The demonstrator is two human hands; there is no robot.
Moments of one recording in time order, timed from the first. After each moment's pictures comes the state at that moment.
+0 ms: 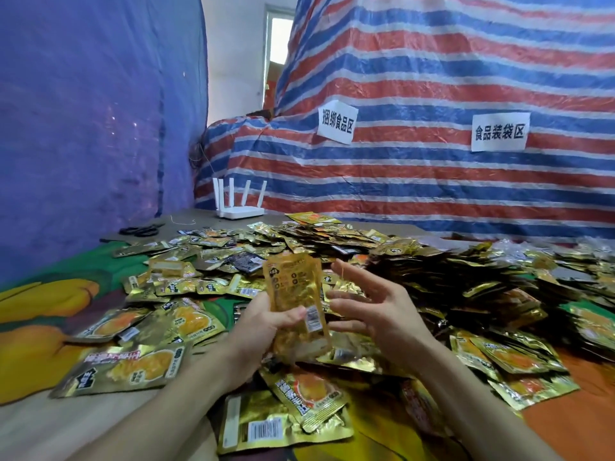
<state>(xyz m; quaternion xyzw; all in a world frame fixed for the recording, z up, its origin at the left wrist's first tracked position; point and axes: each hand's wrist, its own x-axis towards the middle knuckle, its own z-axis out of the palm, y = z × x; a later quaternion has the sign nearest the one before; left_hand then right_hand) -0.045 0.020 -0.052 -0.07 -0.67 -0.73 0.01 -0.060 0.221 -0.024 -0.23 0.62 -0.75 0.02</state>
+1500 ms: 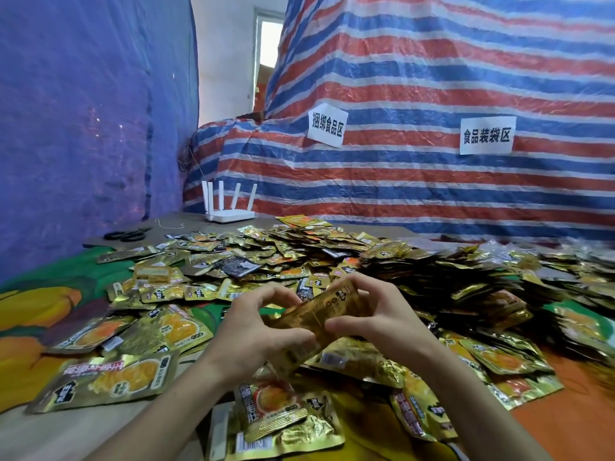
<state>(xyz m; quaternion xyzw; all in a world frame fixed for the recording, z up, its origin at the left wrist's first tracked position) -0.031 0.018 -0.040 -0.20 -0.79 -0.55 0.18 -0.054 0.236 -0.014 -0.30 0.76 -0.57 -0.04</state>
